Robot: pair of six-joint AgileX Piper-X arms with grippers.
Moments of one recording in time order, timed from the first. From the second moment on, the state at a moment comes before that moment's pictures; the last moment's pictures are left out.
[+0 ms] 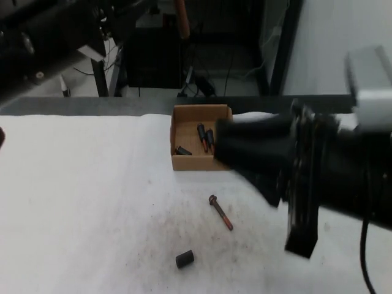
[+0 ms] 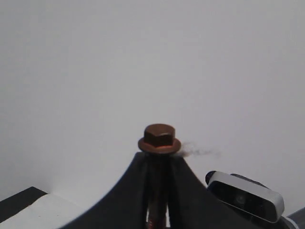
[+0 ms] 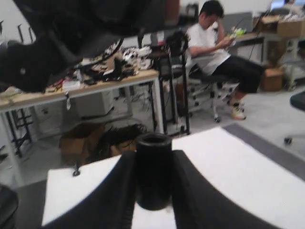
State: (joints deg) left arm -22.9 58.1 -41.6 -35.9 47.9 -36.9; right arm 40.0 54.1 -30.6 -20.4 -30.4 8.2
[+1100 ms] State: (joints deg) left arm -29.4 59.1 -41.6 -28.3 51.3 -28.5; right arm 40.0 54.1 -33.7 -14.9 -29.5 11.4
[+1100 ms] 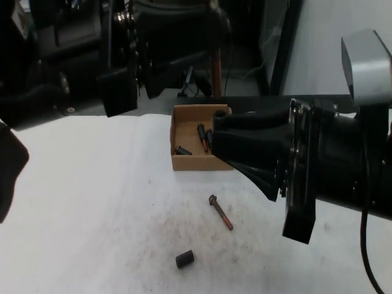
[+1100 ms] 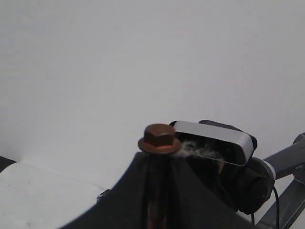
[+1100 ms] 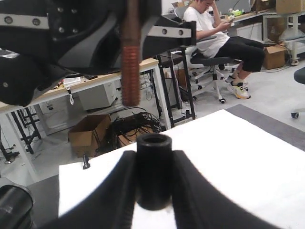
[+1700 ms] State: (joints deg) left arm -29.5 59.1 -41.6 -28.3 50.7 -28.3; right arm 40.0 54.1 -33.8 -17.2 -29.1 4.6
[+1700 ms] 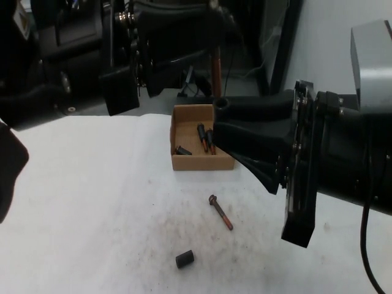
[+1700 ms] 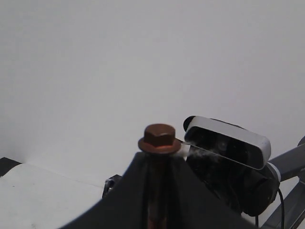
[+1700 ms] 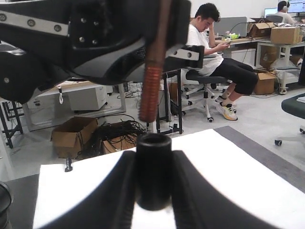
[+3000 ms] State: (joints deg) left arm -32.7 59.1 -42.0 -21.4 47.3 -20.7; right arm 40.0 54.3 -33.8 -17.6 -28.3 3.0
